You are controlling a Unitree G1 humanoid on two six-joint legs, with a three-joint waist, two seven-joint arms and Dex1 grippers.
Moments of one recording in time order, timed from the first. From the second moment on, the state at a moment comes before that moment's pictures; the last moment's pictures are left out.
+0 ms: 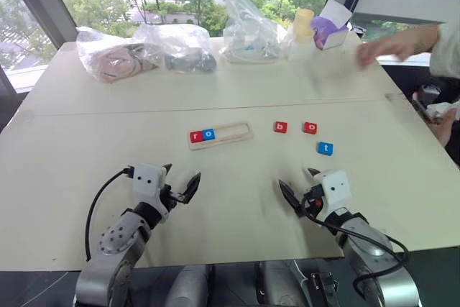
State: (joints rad) left arm 0.20 0.27 0.03 -0.55 -0.33 0.49 -0.33; right arm 0.24 -0.32 -0.01 -0.54 0.17 0.43 0.32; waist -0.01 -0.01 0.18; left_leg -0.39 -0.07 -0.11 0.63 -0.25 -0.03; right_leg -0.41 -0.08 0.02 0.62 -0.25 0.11
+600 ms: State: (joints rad) left arm -0.01 0.34 0.02 -0.60 -0.45 0.66 -0.37; right arm 0.28 -0.32 -0.01 -0.57 0.14 0.37 0.31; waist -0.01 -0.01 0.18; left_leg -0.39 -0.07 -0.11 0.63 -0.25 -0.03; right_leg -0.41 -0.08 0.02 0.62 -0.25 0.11
